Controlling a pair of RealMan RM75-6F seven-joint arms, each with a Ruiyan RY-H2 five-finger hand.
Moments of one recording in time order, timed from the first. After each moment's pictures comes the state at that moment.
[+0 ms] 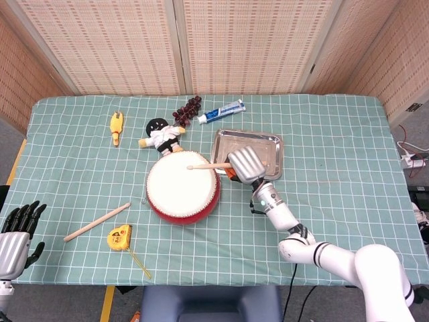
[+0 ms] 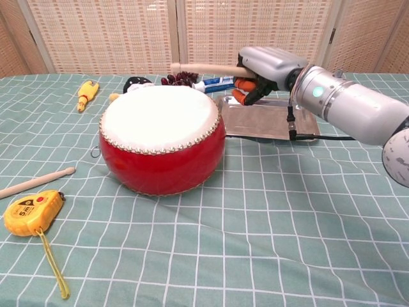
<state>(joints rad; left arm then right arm) -0.08 -1.18 -0.02 -1.46 1.52 1.48 0.00 0.94 -1.77 0.25 -1.01 -1.26 0.93 -0.11</state>
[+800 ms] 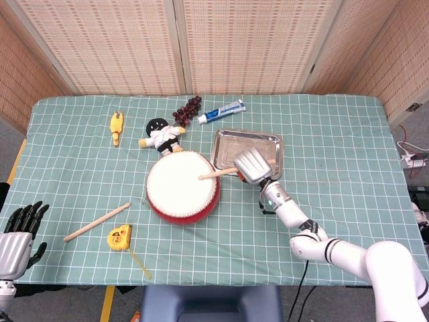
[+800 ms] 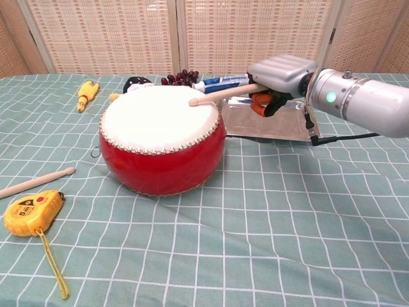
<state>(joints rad) -0.08 -1.17 -0.02 -1.48 1.52 1.49 0.01 0.94 -1.68 0.20 -1.04 -1.25 0.83 -0.32</state>
